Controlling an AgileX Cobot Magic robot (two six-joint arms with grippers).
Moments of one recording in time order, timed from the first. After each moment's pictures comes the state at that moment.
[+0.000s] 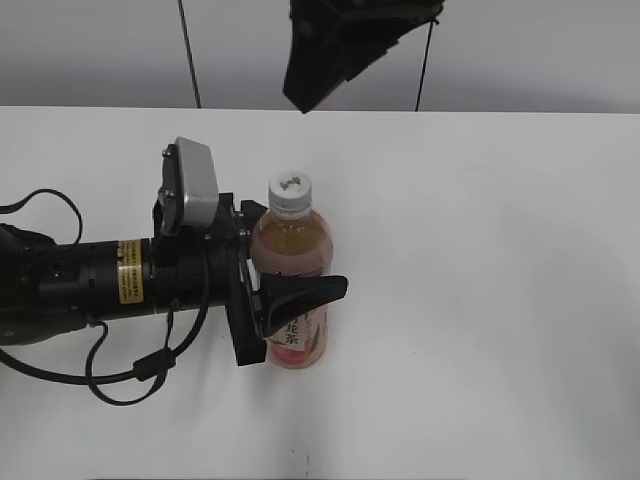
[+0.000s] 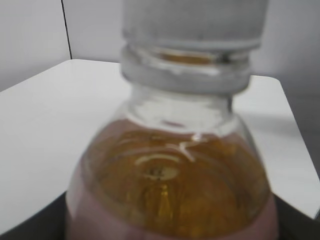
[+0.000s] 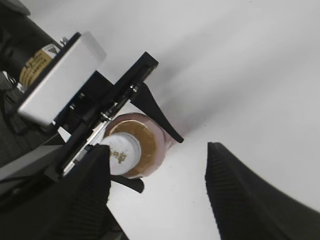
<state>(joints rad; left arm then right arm) -0.41 1.98 -0.67 1.00 -1.22 -0.29 0.67 1.76 -1.79 0.25 1.21 -0.42</state>
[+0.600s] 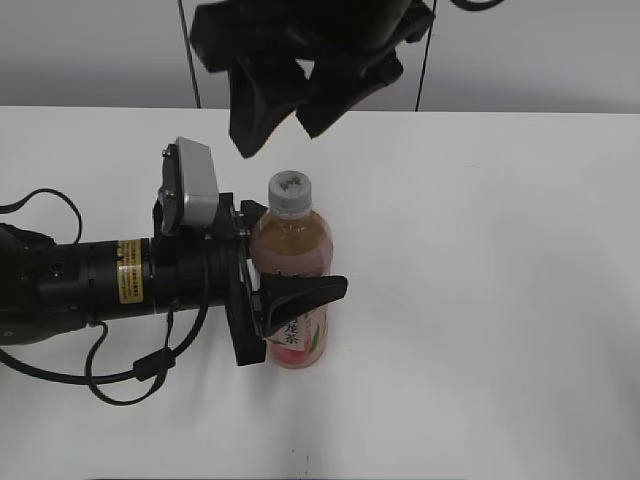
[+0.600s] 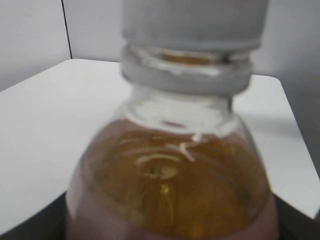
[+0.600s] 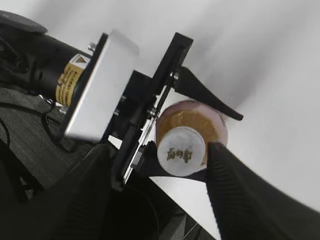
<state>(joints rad) -0.41 1.98 -0.67 1.00 -1.22 -0.29 0.77 1.79 -1.76 0.21 1.22 -0.02</state>
